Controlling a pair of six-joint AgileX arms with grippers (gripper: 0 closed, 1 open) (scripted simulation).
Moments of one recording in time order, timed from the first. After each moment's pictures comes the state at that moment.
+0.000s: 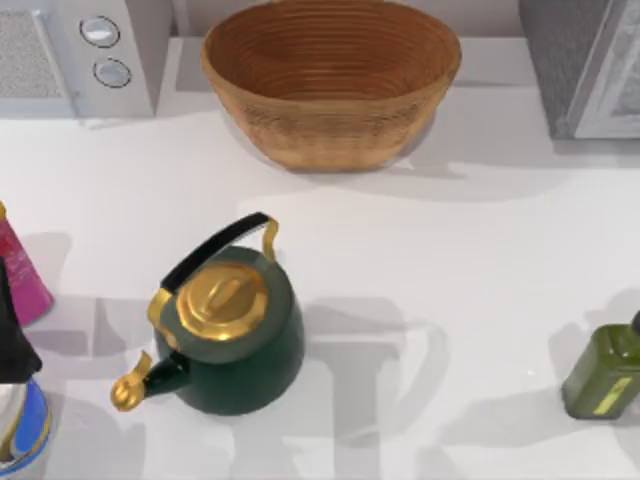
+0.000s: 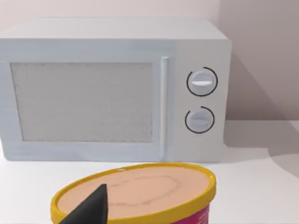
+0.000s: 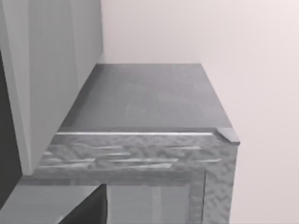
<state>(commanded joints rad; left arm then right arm) 0.00 0.00 0.00 0.00 0.00 0.00 -1.03 1.34 1.74 -0.39 -1.02 0.02</state>
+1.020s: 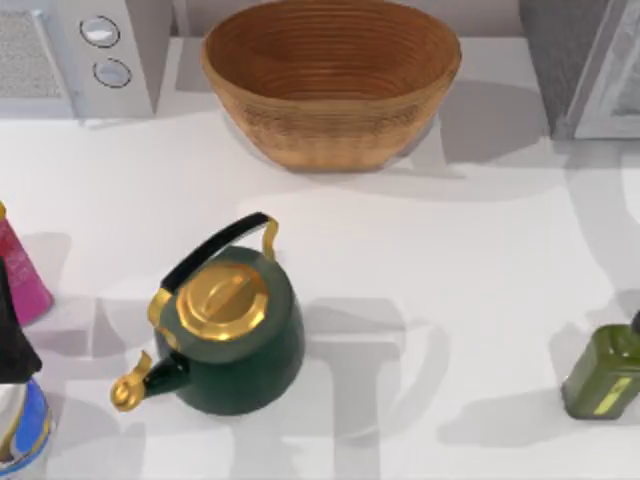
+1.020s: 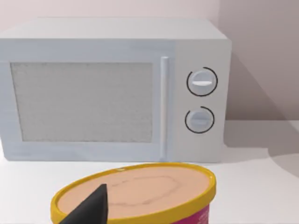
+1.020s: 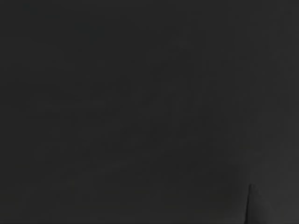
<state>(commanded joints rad) 0.00 0.00 0.00 0.00 0.00 0.00 0.21 1.31 1.77 -0.42 0.22 0.02</state>
